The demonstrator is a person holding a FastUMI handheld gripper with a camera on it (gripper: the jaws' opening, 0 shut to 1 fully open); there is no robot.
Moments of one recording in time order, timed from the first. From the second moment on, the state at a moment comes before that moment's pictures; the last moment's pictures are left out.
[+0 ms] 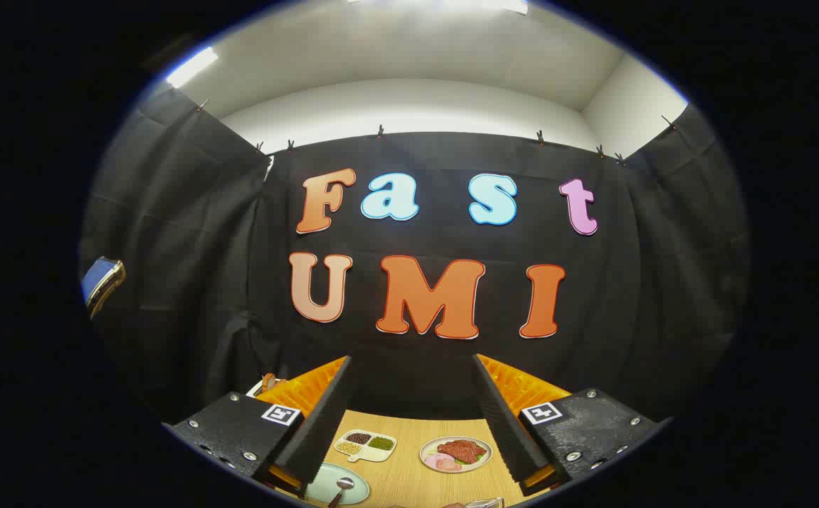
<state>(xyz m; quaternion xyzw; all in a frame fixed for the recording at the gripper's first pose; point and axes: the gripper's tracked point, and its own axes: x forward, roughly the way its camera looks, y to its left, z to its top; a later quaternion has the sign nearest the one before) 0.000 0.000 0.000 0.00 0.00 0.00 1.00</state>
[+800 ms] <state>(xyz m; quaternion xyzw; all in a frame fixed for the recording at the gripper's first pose) 0.007 -0.011 -0.008 0.01 0.00 0.05 1.00</state>
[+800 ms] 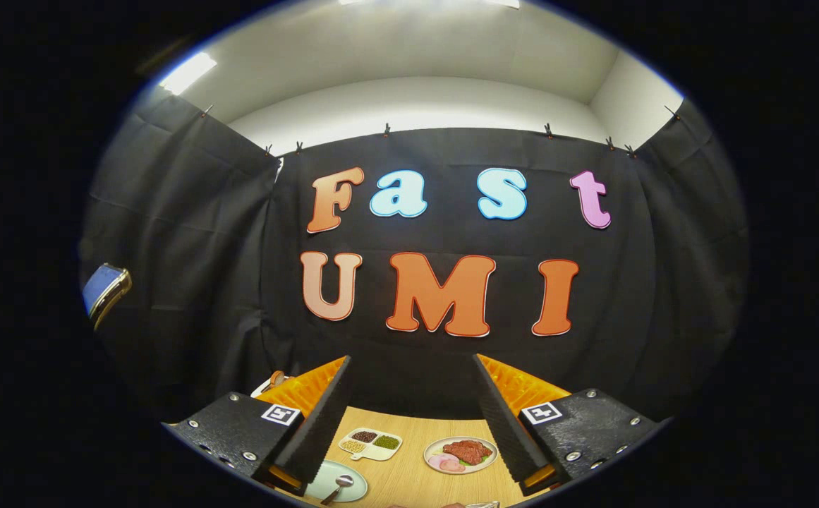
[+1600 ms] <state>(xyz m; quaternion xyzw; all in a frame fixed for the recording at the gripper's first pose) 0.007 -0.022 -0.021 0.03 0.01 0.10 0.99</state>
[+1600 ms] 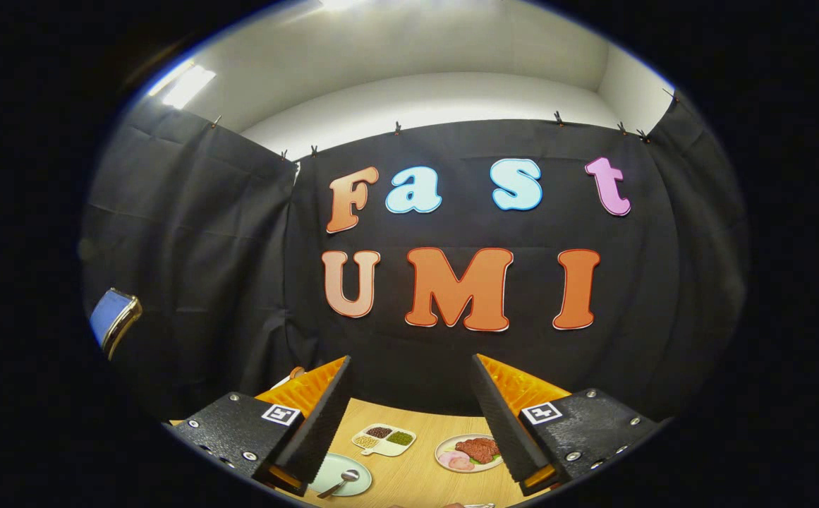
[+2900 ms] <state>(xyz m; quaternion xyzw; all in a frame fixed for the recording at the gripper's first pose) -0.031 0.150 -0.354 0.03 0.60 0.10 0.79</state>
